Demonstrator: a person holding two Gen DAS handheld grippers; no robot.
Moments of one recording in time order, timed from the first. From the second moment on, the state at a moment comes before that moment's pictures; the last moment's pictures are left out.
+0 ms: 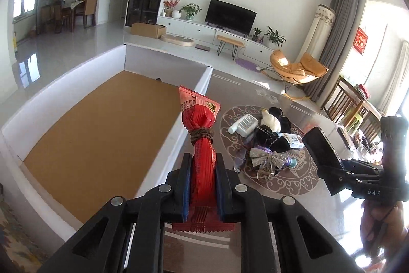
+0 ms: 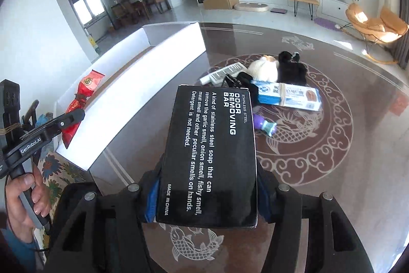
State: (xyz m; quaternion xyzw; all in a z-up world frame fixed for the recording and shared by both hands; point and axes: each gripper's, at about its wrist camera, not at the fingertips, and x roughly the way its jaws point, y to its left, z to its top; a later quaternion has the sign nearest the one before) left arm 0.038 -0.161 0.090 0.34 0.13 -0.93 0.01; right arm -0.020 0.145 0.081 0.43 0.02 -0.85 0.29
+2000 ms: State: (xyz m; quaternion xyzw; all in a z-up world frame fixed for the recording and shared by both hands) left arm -0.030 0.031 -0.063 0.46 -0.02 -0.88 -0.05; right arm -0.016 0.269 -0.055 0.45 0.05 -0.89 0.08
